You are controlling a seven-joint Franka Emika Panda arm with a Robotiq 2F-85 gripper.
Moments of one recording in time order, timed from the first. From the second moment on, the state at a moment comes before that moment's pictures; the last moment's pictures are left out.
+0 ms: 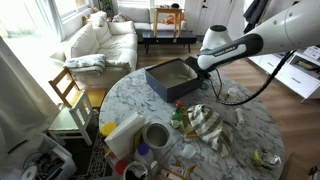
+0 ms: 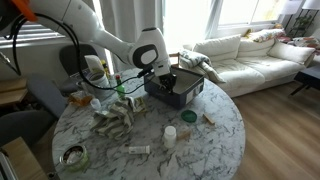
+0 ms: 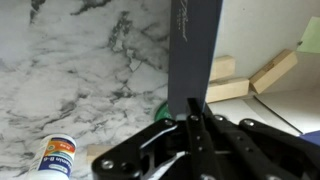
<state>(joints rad) 0.02 0.65 -0.34 -1.61 0.04 2.51 1.45</state>
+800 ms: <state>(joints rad) -0.08 0.52 -0.31 -1.66 0.04 2.25 1.31</state>
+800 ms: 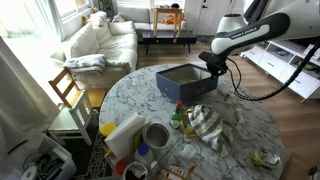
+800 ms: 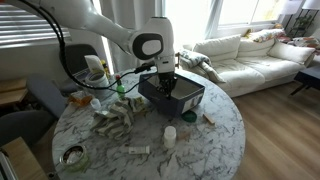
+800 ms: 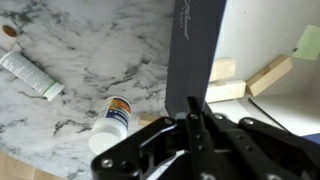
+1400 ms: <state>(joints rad) -0.12 0.35 -0.30 -1.86 0.02 2.24 1.19</state>
